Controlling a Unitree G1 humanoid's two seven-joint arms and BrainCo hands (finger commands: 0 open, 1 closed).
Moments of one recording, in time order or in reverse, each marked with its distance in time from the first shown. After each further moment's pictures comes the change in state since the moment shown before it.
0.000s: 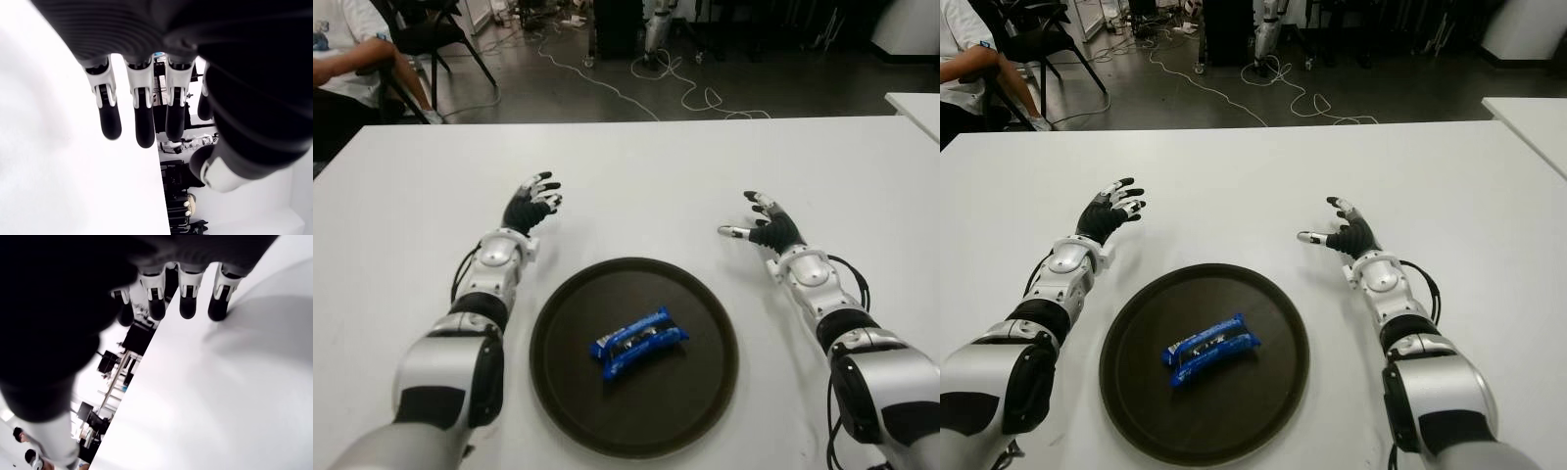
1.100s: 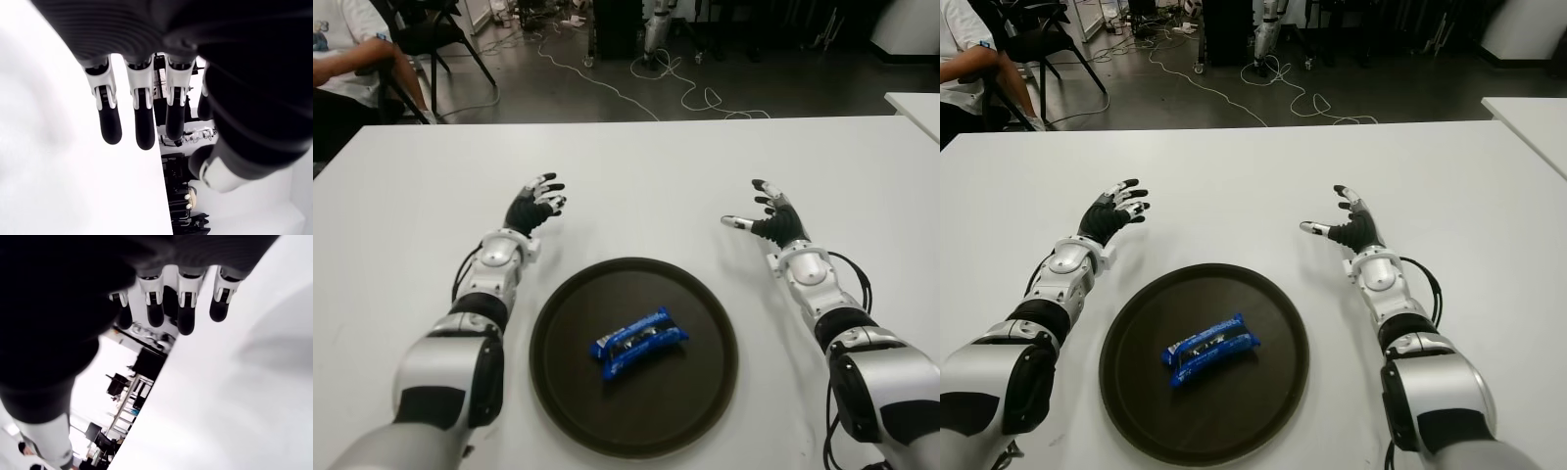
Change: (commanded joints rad) left arm 0.008 -0.001 -0.004 0.001 0.003 -0.016 -0.038; right arm 0.021 -0.014 0.053 -0.011 -0.085 -0.124 -0.129
